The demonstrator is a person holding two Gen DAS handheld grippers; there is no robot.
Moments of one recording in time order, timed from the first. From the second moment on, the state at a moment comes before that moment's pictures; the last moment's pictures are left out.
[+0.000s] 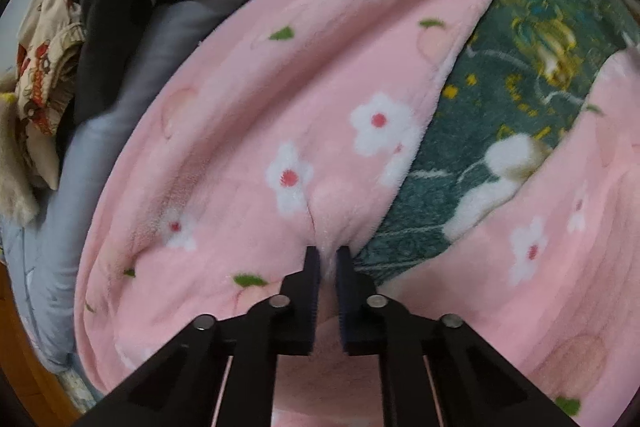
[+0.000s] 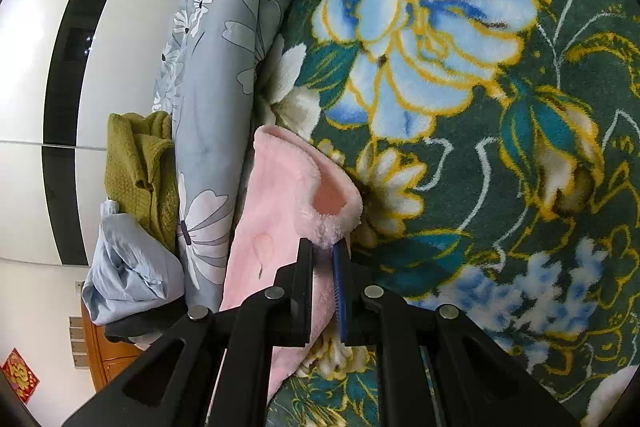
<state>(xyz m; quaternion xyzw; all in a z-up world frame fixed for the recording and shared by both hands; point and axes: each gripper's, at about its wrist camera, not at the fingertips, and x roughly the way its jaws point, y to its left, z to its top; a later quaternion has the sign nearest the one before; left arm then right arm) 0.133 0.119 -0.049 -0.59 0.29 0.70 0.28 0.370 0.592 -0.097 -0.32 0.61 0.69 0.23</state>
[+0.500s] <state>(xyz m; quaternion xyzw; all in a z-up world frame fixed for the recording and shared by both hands) 0.120 0.073 -0.035 -0.64 0.12 0.72 0.24 0.382 0.593 -0.108 -0.30 0.63 0.67 0.25</state>
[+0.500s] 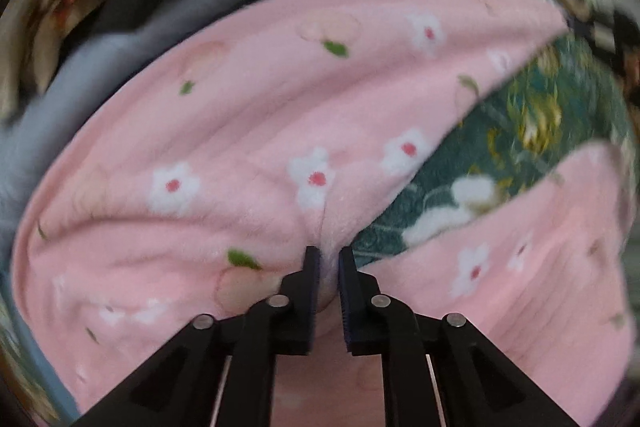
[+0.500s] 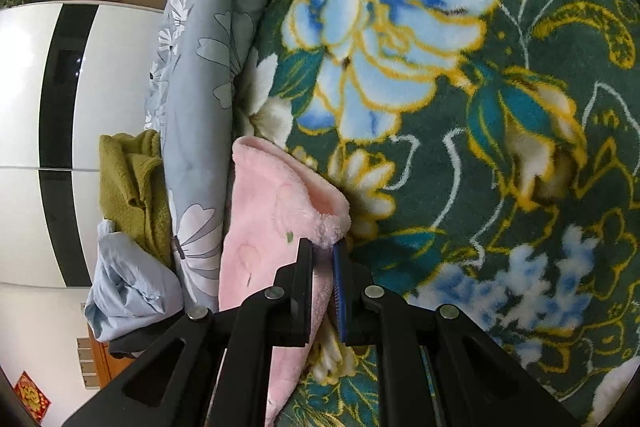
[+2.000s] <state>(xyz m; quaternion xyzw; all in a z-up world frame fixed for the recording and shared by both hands) 0.328 -0.325 -0.074 -0.53 -0.45 0.69 -0.17 0.667 0.358 -0.100 -0.29 0.68 0.60 0.32</state>
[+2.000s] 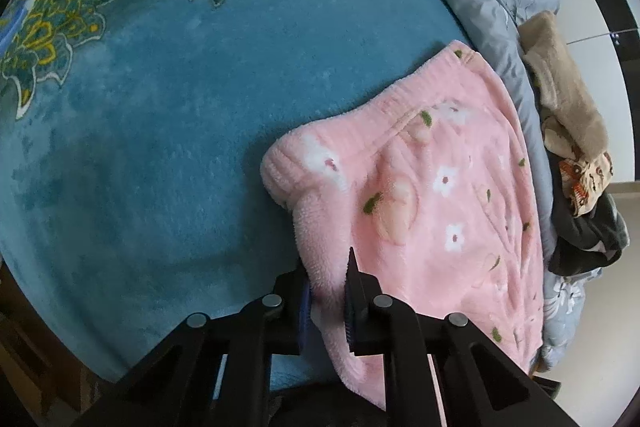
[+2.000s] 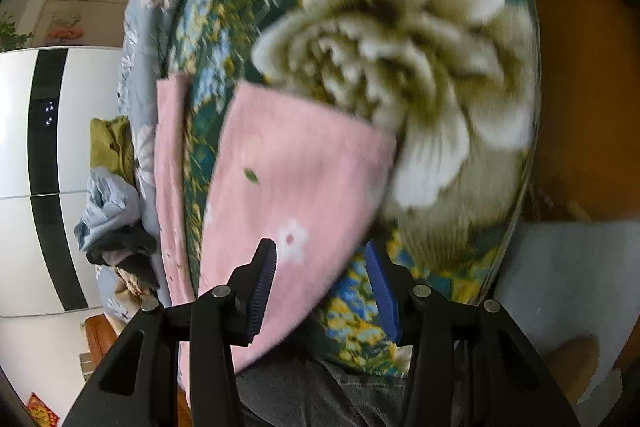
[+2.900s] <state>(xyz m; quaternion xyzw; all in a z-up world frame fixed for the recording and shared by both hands) 0.307 -0.332 -0.006 -0.44 -0.50 0.73 -0.16 0.622 0.387 -0.077 -0.09 0.74 0.63 0.21</state>
